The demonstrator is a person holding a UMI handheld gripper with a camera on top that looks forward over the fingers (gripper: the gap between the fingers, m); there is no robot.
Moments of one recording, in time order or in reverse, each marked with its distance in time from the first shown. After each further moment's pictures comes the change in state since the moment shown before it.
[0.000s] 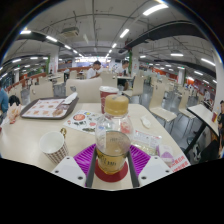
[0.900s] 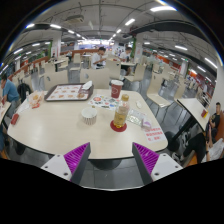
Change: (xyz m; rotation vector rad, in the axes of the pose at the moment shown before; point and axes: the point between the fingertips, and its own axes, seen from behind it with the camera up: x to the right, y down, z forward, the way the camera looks) arm -0.038 0.019 -0.272 -0.215 0.000 -0.052
